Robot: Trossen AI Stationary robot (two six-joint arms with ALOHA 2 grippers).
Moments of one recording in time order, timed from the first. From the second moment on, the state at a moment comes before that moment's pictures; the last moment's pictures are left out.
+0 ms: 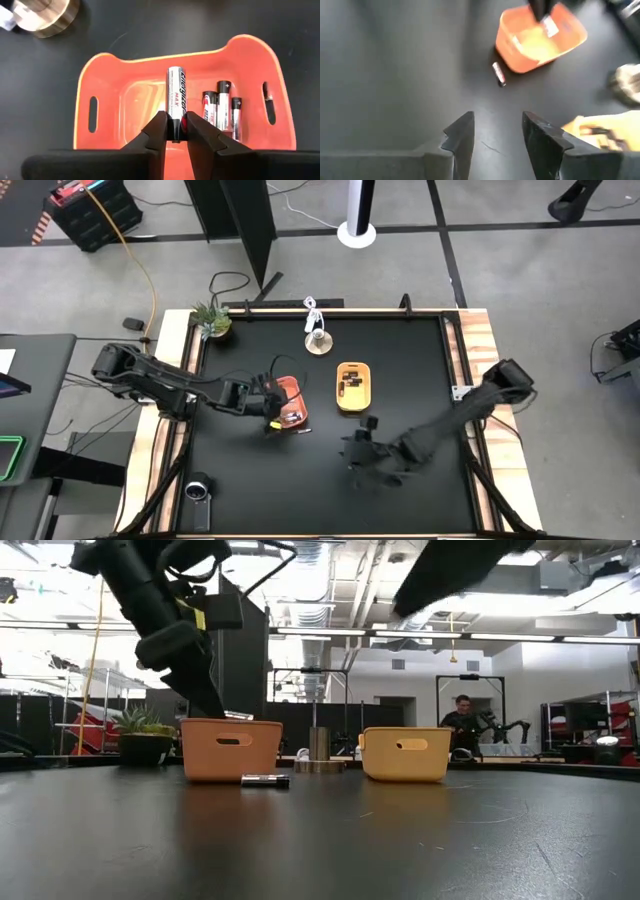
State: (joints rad) left arm -0.16 1.41 0.81 -0.40 -0.42 -0.28; right arm 0.56 1.73 1.27 -0.52 0.67 0.46
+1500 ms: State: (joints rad) left arm -0.47 1.24 0.67 -0.34 -0.54 -0.55; right arm 0.18 2.11 1.30 -0.07 0.16 0.08
